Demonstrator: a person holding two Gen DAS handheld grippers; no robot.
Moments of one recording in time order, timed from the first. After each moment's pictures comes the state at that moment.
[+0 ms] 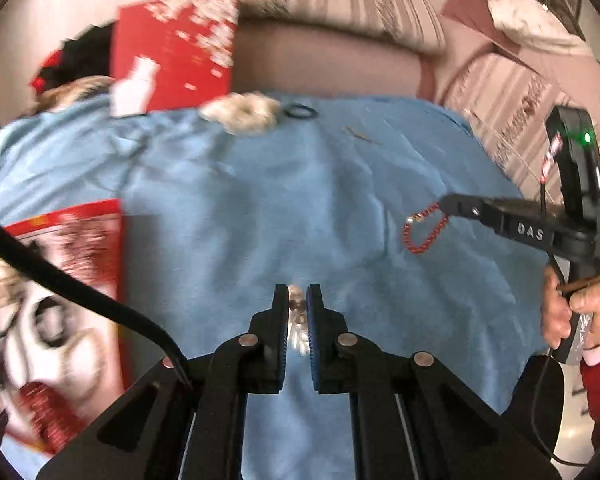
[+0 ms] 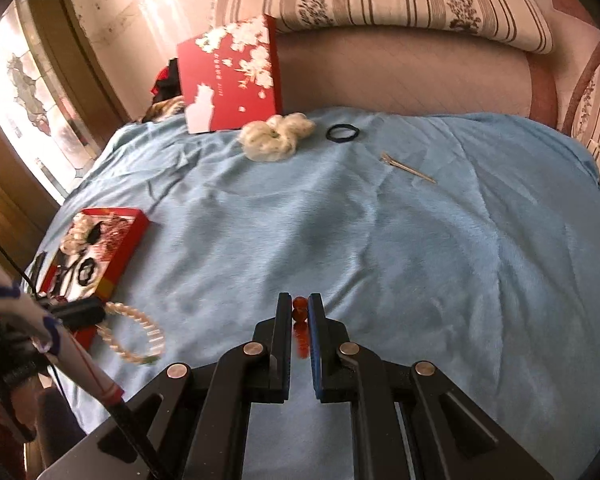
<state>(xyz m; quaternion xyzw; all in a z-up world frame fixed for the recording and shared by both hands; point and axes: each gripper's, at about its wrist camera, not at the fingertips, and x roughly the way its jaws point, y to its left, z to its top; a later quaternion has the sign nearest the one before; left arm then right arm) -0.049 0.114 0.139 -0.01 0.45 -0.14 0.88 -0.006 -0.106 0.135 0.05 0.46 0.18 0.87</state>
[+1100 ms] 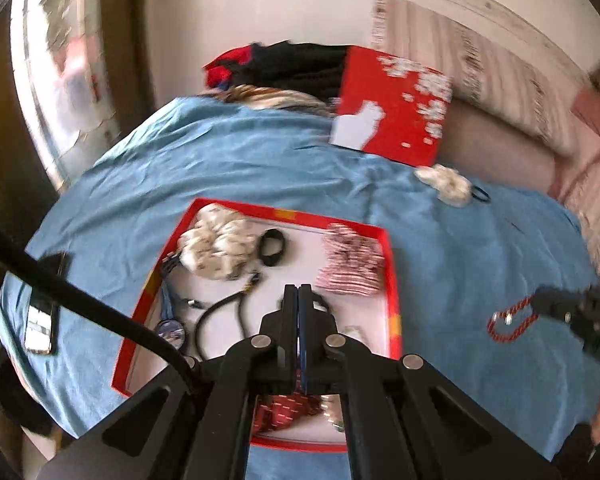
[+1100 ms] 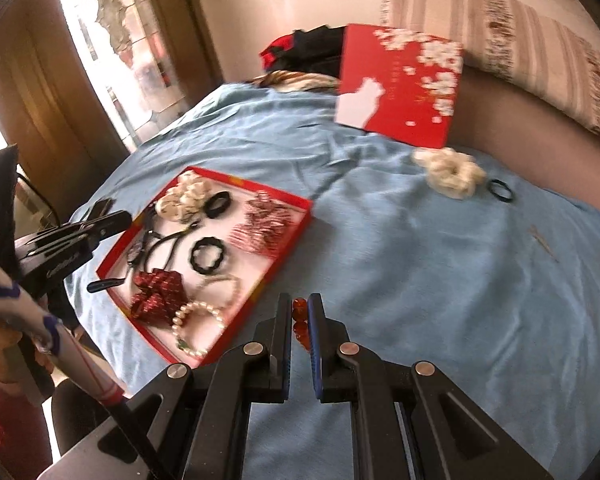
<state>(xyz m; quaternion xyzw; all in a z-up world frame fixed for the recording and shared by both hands) -0.088 0.326 0.169 -0.08 0.40 0.09 0.91 -0.041 0.106 0.187 -0.05 0.45 0.30 0.84</state>
